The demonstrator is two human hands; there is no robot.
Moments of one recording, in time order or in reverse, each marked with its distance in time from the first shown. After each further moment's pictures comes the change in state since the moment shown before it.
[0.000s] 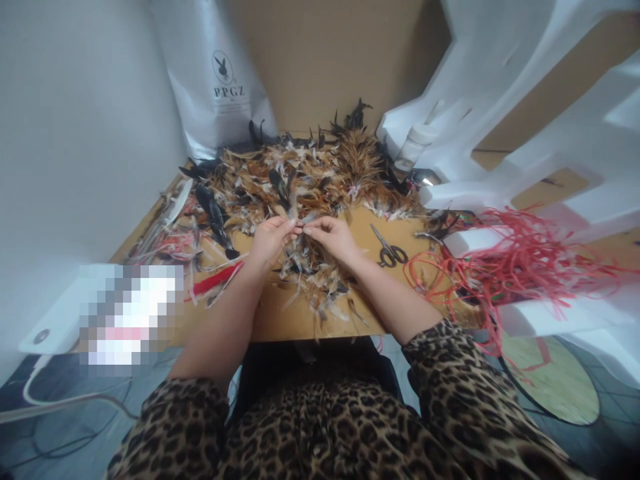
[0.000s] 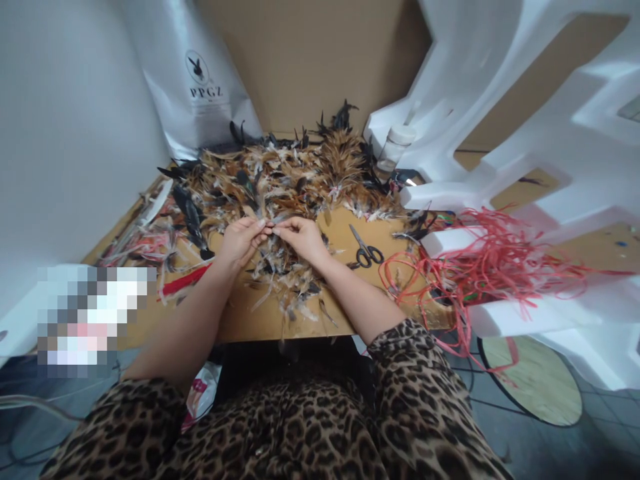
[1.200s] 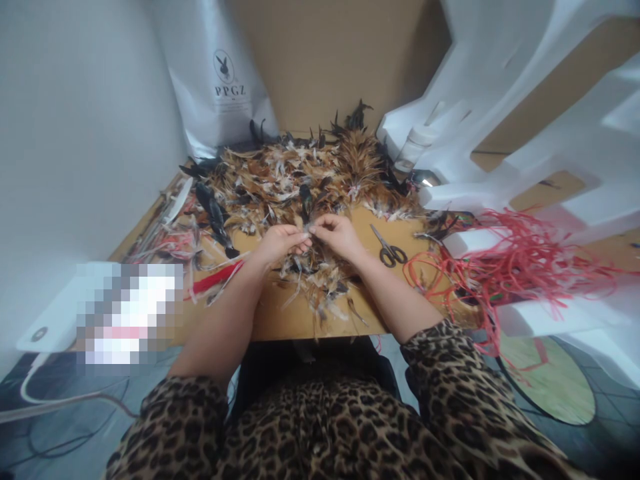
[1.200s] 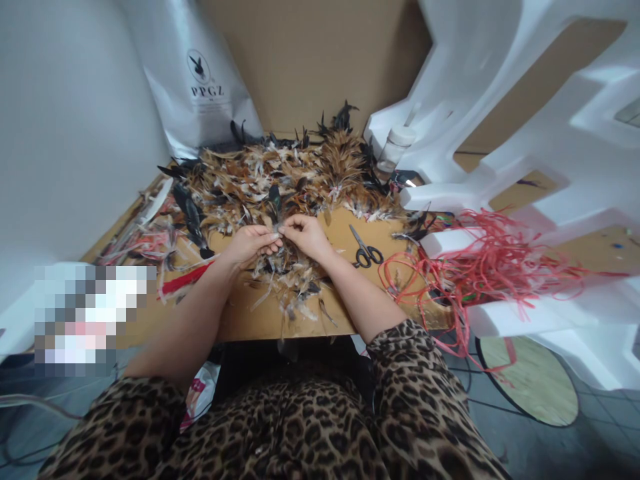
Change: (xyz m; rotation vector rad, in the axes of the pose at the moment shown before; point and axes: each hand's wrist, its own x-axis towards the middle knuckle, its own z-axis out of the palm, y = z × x) left_hand -0.005 -0.005 -0.003 0.217 -0.252 -0.169; right_hand 0.006 0.000 -0.012 -0.111 -0.056 -0.108
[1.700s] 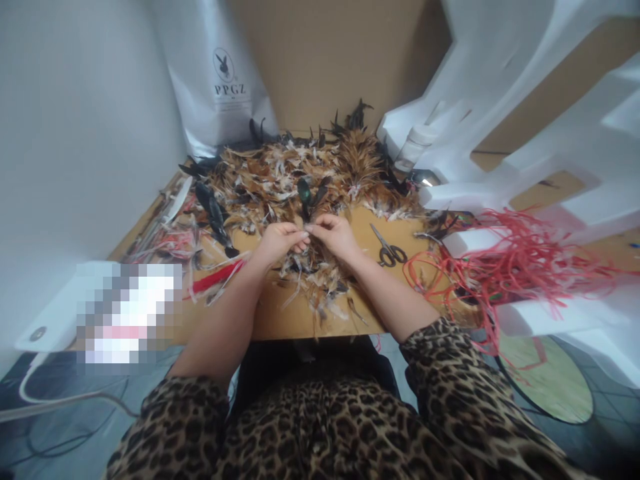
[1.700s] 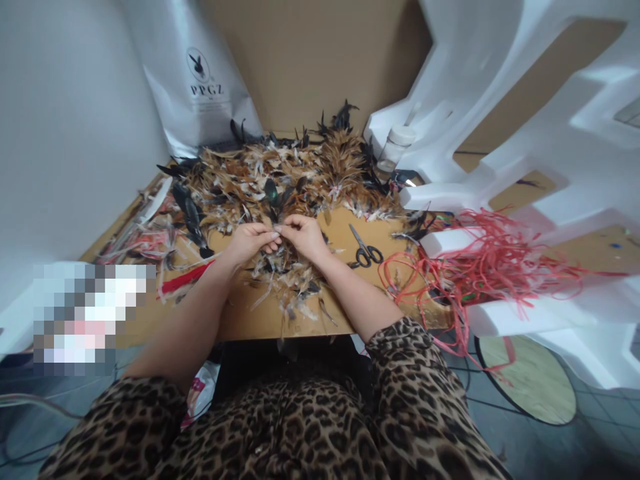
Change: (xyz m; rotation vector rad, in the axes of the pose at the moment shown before) left_hand 0.001 0.002 0.002 0.150 0.070 0.108; right_hand 0.002 0.007 0.011 0.125 0.076 0.020
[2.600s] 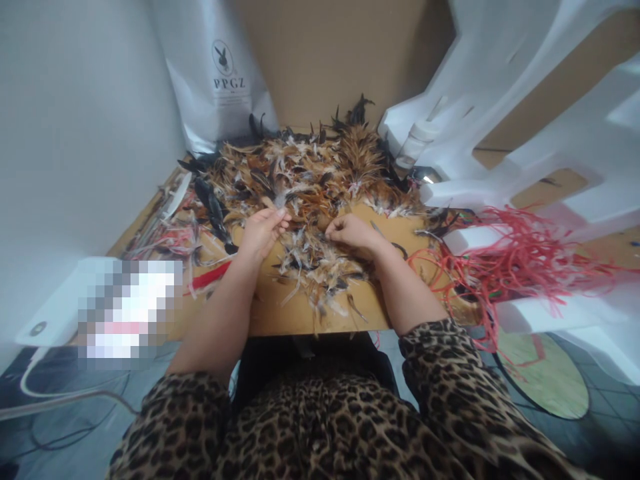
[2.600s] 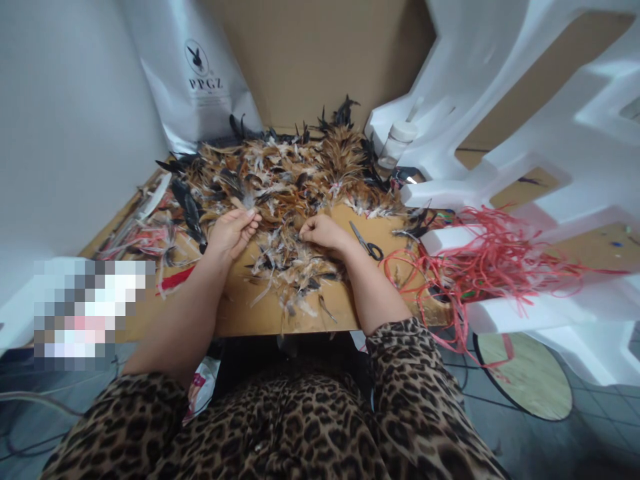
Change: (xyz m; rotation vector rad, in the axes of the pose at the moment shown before) left_hand 0.006 0.006 -0.020 -0.427 0.263 0.056; right_hand 0.006 -0.003 -0.054 -0.539 -0.327 0.254
